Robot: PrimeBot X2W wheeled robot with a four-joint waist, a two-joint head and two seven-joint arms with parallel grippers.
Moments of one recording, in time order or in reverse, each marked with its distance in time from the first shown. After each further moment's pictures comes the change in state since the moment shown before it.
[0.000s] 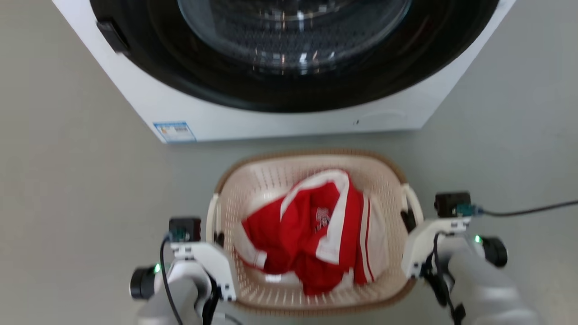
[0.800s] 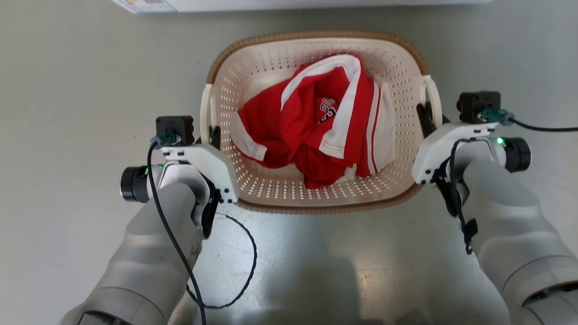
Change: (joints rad) left arm -0.294 0.003 0.074 -0.040 0.058 0.013 -0.001; right arm -0.289 -0.012 -0.264 0.000 -0.275 0.000 -0.029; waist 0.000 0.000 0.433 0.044
